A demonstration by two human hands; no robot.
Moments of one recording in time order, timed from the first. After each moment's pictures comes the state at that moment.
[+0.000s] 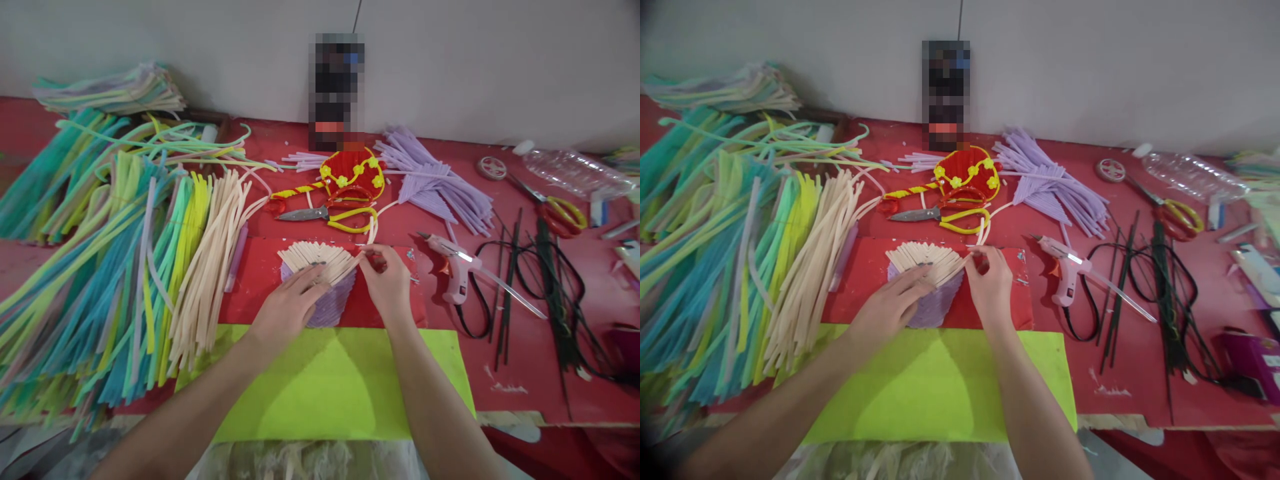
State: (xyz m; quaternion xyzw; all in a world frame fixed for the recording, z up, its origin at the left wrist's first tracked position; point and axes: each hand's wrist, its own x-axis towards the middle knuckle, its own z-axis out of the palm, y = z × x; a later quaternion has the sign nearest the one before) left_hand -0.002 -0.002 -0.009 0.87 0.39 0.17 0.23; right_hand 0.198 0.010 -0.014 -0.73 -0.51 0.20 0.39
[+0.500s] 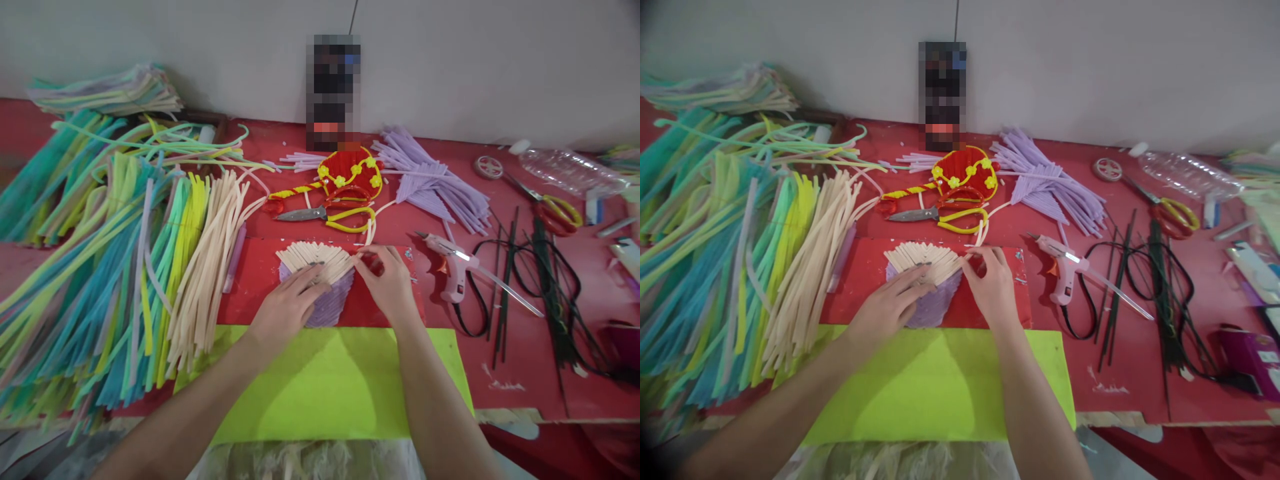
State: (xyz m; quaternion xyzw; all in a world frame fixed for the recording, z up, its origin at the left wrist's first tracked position) left_hand -0.004 -0.003 -0.012 0.88 0.39 0.17 0.21; right_hand 0.210 0.007 -0.010 -0.70 -0.60 0.19 0.34
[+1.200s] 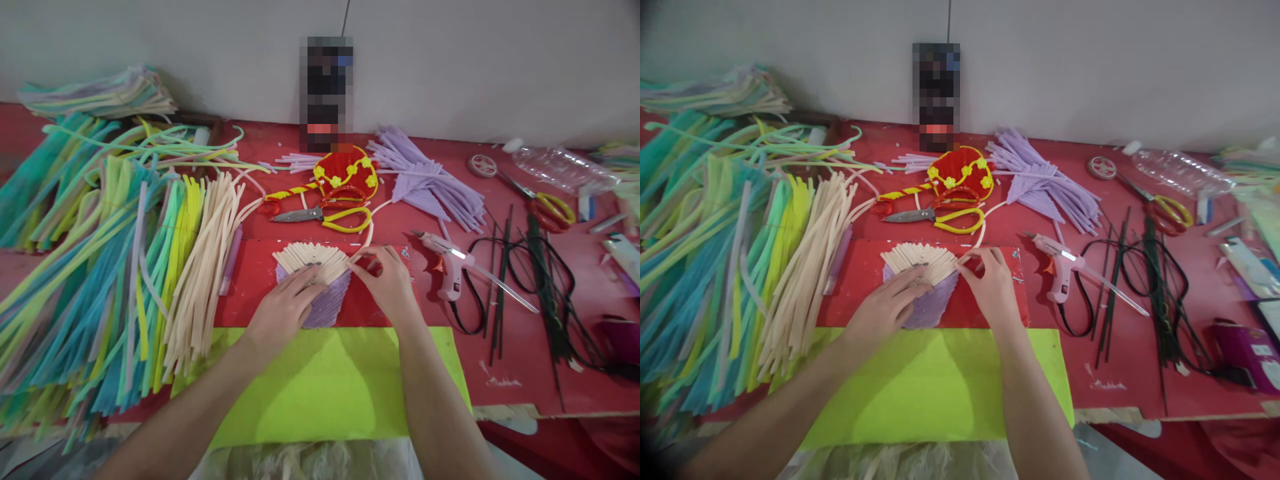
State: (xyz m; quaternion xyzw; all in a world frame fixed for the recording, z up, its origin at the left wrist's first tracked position) left_hand -0.003 -0.003 -0.016 0.89 0.38 0.19 0.19; right_hand 0.215 0.005 -0.007 -0.70 -0.60 0.22 0.32
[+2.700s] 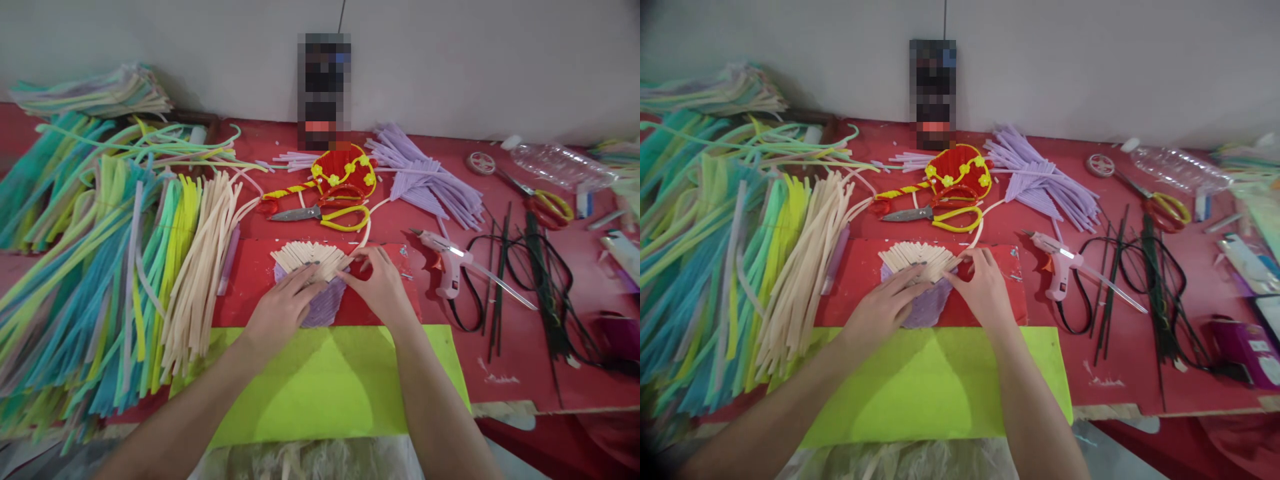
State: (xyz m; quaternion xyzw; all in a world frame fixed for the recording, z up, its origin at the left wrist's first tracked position) left_hand -0.003 -0.003 -0.015 0.89 0.38 0.18 0.18; right_hand 0.209 0.001 -0.009 -0.68 -0.63 0.23 0.30
